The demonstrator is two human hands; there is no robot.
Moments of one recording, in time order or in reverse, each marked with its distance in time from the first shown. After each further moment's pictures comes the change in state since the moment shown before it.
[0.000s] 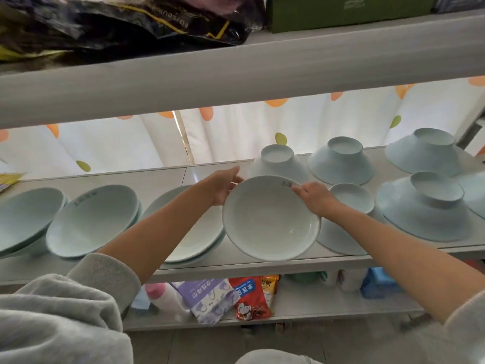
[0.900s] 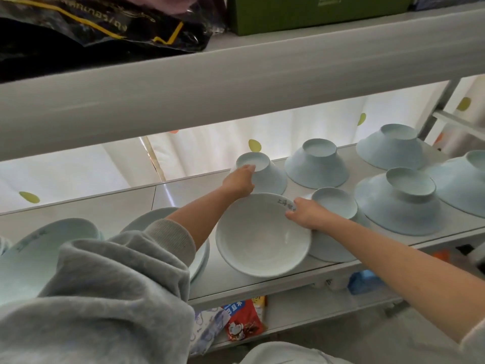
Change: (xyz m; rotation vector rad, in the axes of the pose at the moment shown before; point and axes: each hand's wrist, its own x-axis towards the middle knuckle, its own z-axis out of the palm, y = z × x) left_hand 0.102 0.023 0.068 1.273 0.120 0.598; right_hand 0.002 0.013 -0.001 -0.119 -0.125 0.269
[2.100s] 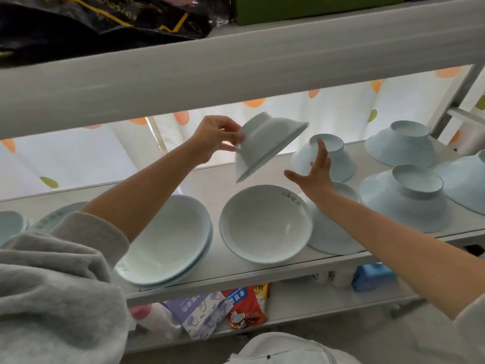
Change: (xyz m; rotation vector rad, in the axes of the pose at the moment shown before) left_hand -0.047 -0.018 -0.108 -1.061 0.139 0.088; right_hand 0.006 -0.004 -0.019 0.769 0.475 -0.209
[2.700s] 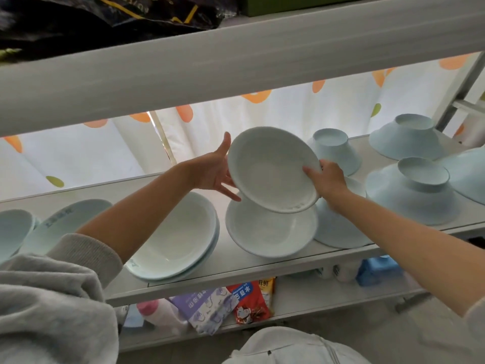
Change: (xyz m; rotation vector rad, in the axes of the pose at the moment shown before) left_hand -0.048 -0.029 -0.007 -0.160 -0.489 -0.544; right_hand 0.000 0.009 -0.006 -0.171 0.000 0.068
